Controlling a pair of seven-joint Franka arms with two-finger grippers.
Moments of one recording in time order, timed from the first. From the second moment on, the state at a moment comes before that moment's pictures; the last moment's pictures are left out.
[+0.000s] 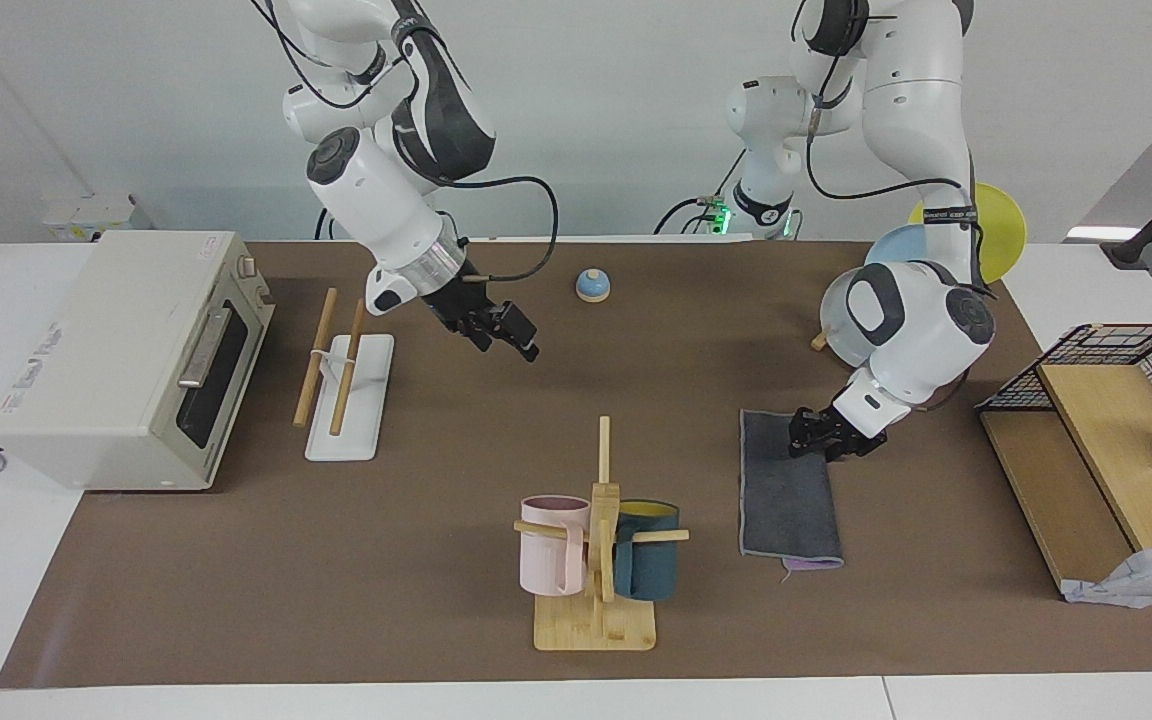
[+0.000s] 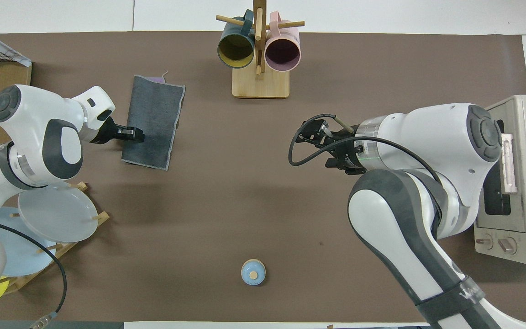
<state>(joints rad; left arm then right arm) -0.03 0.37 -0.09 -1.95 -0.30 2.34 0.28 0.36 0.05 0.00 -2.01 0.54 2.26 0.63</state>
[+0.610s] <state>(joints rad) -0.02 0.36 -0.09 -1.87 -0.31 2.22 0.13 0.36 0.05 0.00 -2.00 0.59 2.26 0.64</state>
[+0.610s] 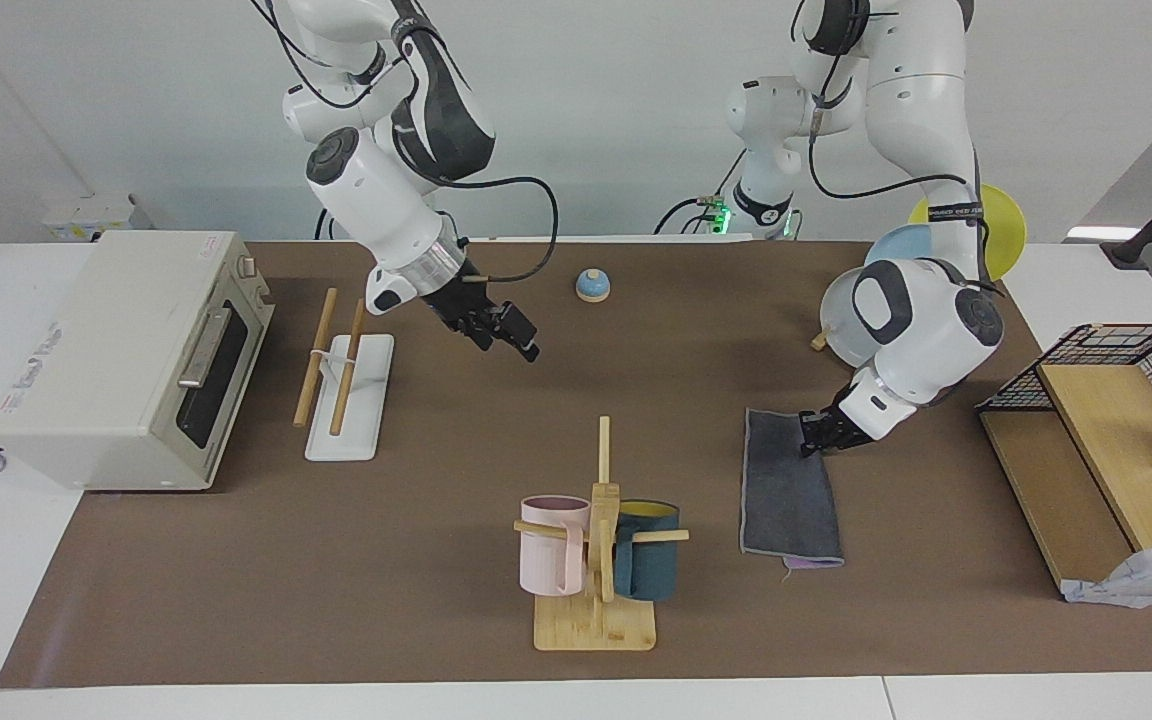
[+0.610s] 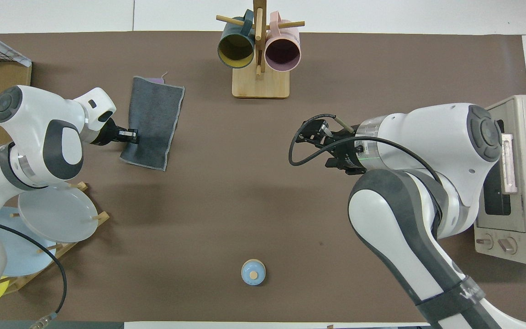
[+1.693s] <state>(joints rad) -0.22 0.13 -0.13 -1.65 -0.29 1.94 -1.43 0.51 0.05 0.00 -1.96 1.04 2.45 1.35</state>
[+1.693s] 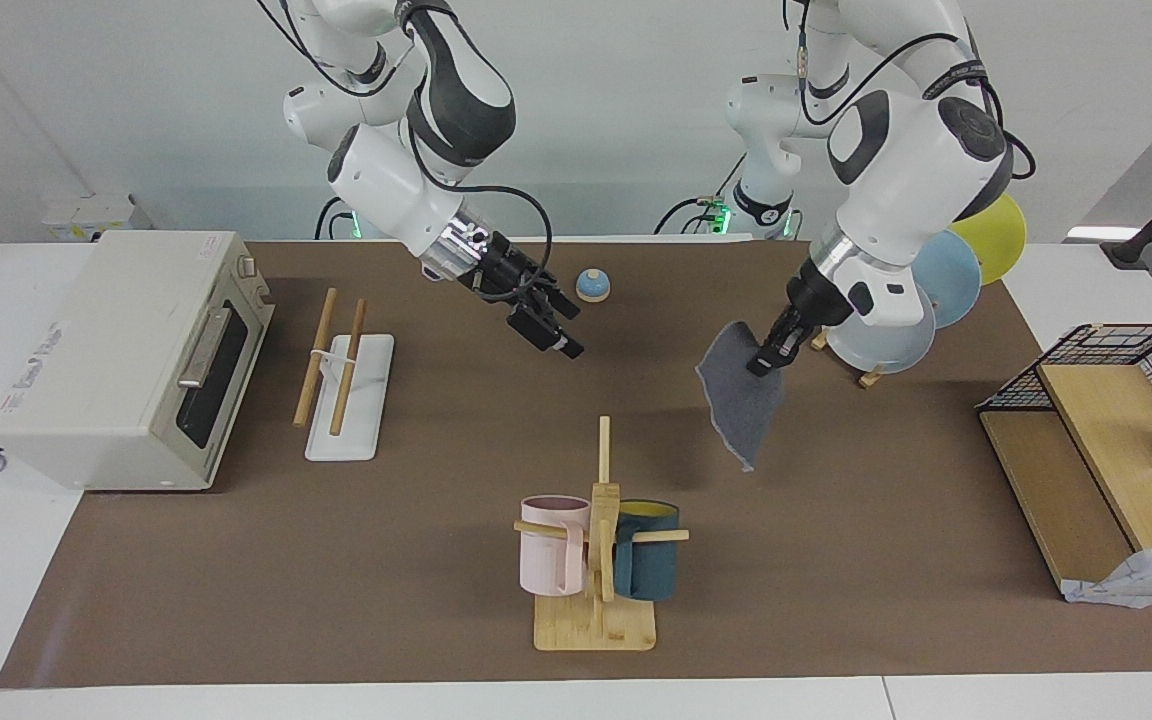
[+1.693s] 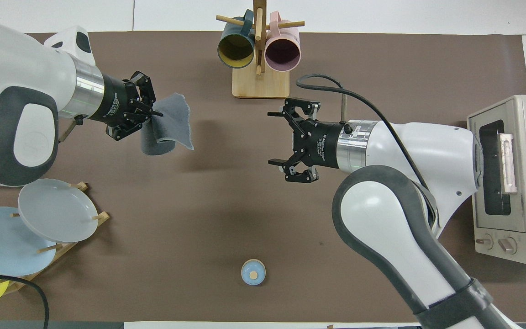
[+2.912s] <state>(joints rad) -0.29 0.09 -0.14 -1.65 -0.29 1.97 -2.03 0.66 0.22 0.00 -1.77 1.15 2.67 1.51</state>
